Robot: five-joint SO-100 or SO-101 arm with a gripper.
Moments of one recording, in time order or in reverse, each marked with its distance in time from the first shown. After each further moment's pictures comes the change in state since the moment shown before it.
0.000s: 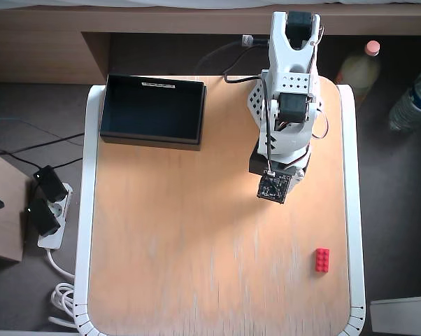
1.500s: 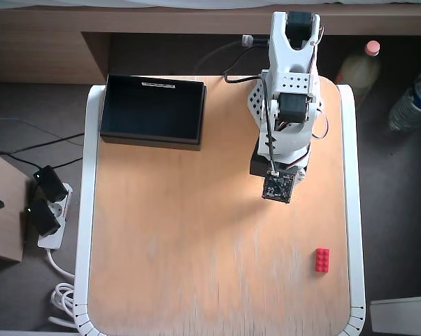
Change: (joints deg) arm 0.2 0.0 0.0 0.0 7.0
